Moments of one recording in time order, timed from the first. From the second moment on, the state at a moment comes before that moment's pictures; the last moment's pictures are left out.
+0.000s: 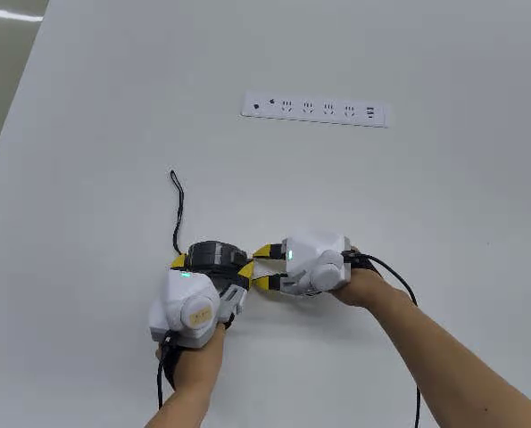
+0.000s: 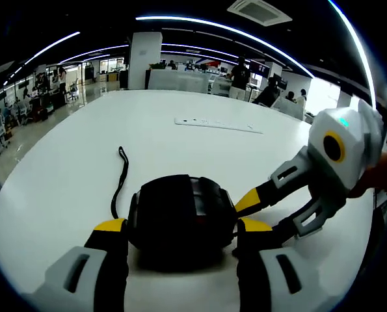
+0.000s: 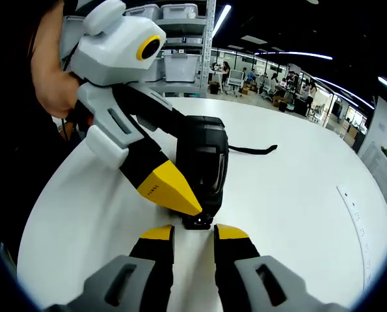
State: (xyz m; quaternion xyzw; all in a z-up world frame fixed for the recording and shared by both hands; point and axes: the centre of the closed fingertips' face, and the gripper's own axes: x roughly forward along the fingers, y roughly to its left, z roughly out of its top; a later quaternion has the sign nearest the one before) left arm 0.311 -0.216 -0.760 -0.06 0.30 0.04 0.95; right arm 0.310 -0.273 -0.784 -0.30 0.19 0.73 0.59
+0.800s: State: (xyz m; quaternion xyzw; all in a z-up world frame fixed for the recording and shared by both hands) left arm 0.295 -0.209 -0.754 -0.03 0.32 -0.09 0.94; right arm 0.317 -0.300 -0.768 -0.26 0.22 0.66 0.66
